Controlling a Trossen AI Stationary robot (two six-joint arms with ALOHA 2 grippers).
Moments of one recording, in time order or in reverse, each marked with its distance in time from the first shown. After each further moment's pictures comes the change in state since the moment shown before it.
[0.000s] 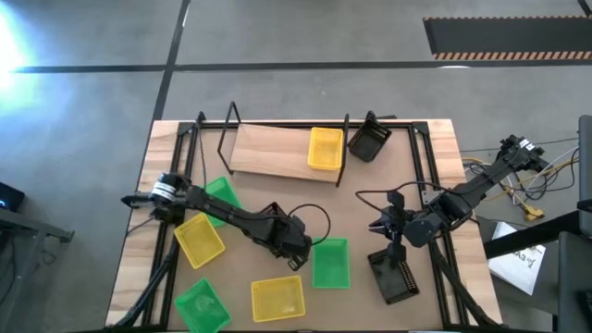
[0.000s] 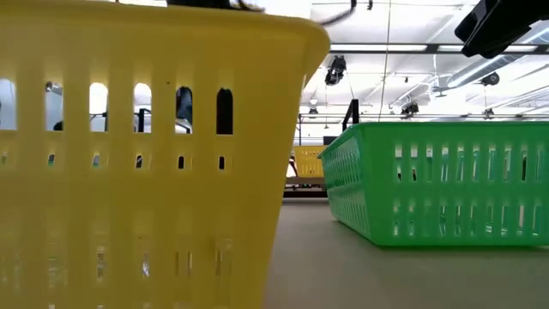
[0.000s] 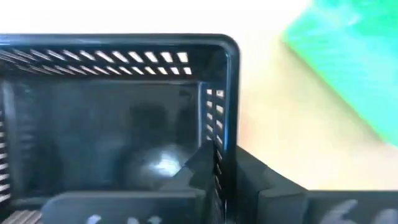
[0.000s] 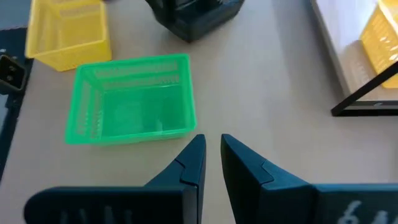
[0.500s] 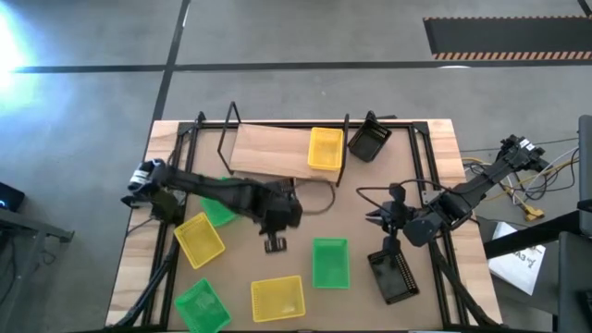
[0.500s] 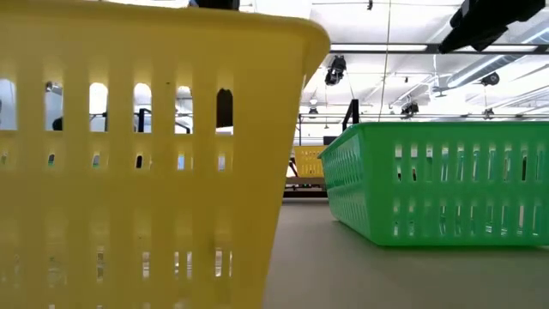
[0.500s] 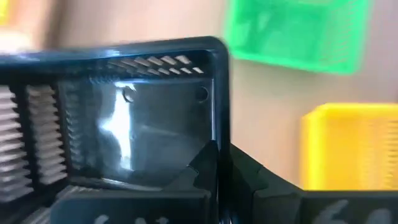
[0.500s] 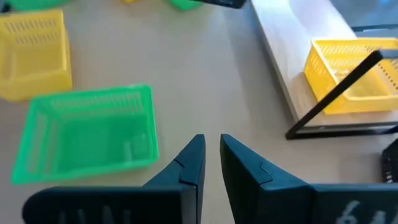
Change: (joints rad) left arm 0.104 -0.188 0.230 -0.353 0.014 0.668; right arm -0.002 0.001 0.003 0.021 0.176 -0.041
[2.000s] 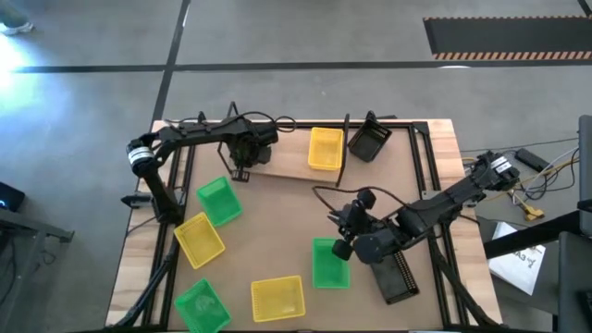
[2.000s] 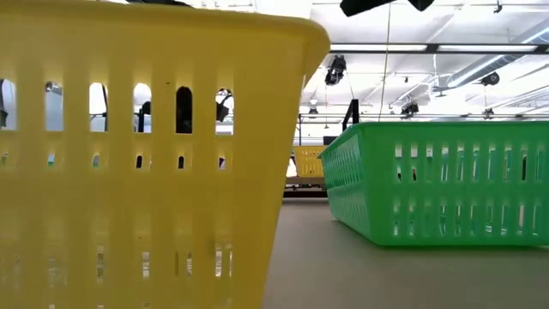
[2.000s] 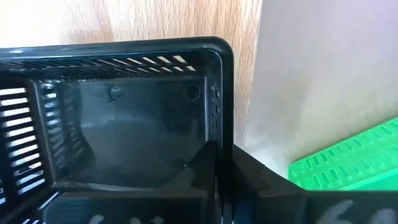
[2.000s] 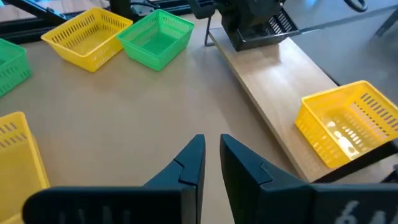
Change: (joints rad) left arm 0.689 -0.052 -0.416 0.040 -0.086 0.909; right arm -0.102 0.501 0.475 -0.009 0.166 0.107
